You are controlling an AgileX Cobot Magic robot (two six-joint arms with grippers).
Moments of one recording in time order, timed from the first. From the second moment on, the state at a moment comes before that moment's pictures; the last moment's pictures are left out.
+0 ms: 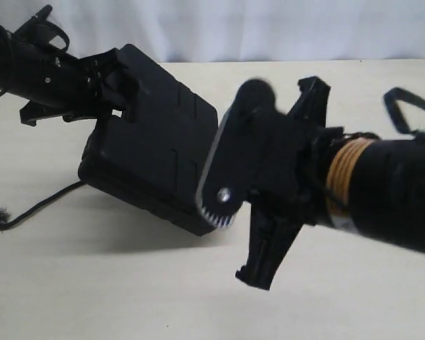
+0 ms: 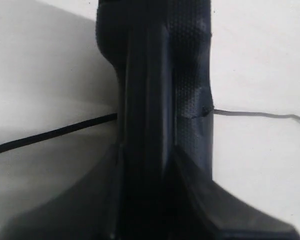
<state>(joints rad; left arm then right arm) -0.08 1.66 -1.05 -0.79 0.52 0.14 1.01 1.20 -0.79 -0.73 0.47 0.22</state>
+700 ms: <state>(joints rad) -0.08 1.66 -1.05 -0.94 0.50 0.14 1.26 1.77 -0.85 -1.73 0.81 1.66</state>
